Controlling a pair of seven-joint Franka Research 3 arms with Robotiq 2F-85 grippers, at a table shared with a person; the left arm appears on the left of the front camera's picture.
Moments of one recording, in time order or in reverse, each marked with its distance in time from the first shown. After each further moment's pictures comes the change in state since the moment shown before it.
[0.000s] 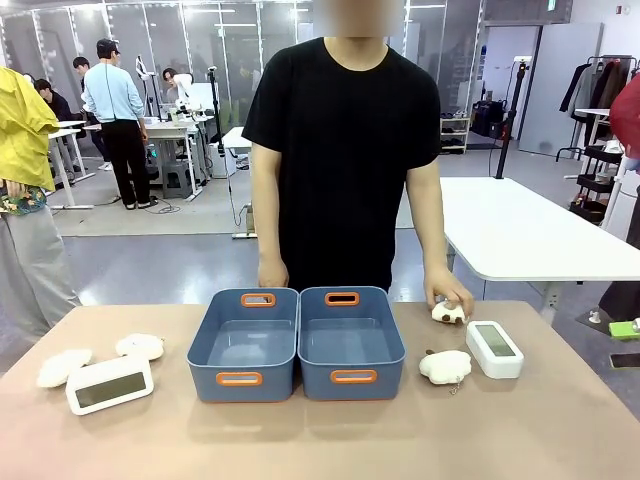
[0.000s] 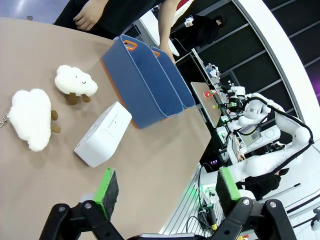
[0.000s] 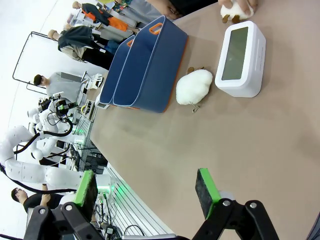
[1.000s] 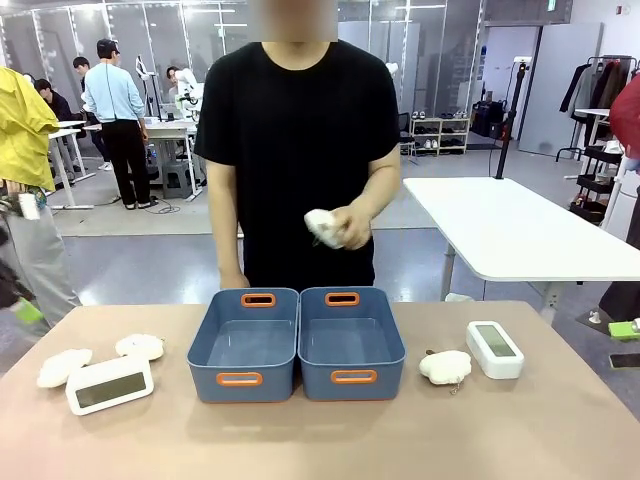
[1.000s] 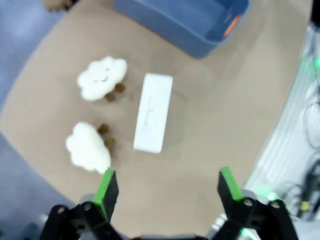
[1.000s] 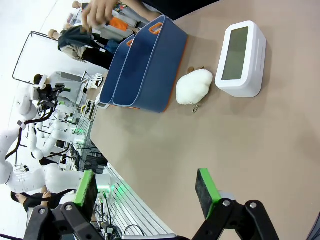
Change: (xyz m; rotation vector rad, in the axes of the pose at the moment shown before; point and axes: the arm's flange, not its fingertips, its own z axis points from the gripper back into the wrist) left arm 0.104 -0.145 -0.158 0.542 0.780 -0.688; right arm 0.000 0.000 0.000 0.000 0.001 -0.001
